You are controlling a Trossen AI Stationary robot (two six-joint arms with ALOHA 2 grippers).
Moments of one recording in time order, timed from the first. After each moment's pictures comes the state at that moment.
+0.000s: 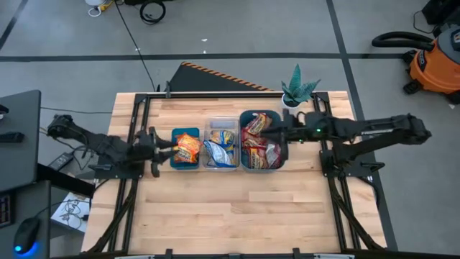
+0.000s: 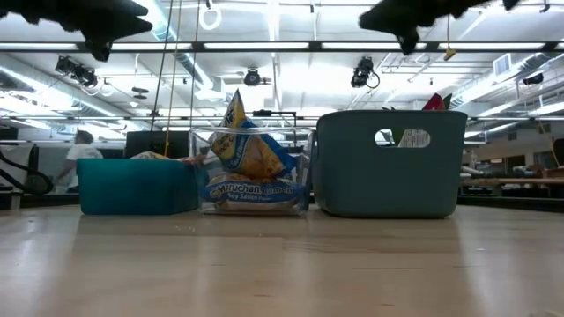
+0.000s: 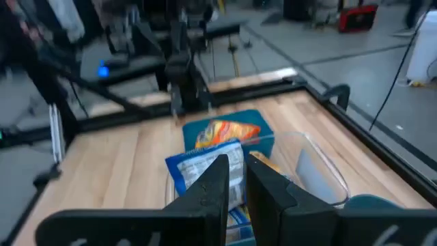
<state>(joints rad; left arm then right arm) -0.45 0.44 0.41 -0.07 -0.67 -0.25 -0.02 0.95 0.75 -0.04 0.11 0.16</state>
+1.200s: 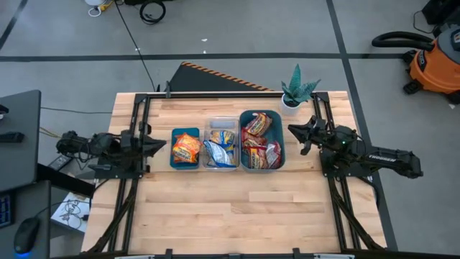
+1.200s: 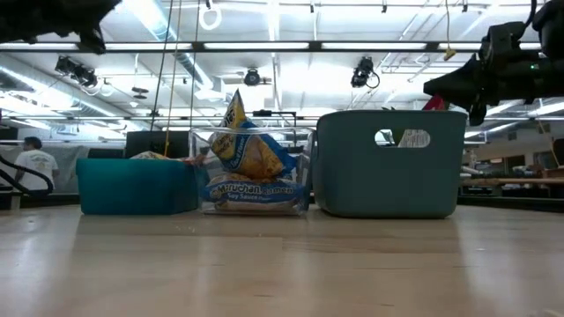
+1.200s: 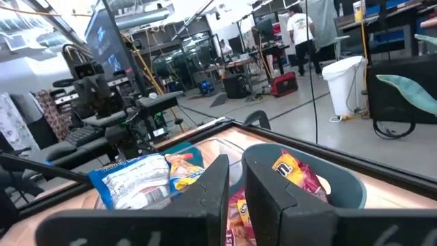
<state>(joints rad) -0.29 0.00 0.14 0.23 -0.39 0.12 -0.27 0.07 0.01 0.16 0.14 0.29</state>
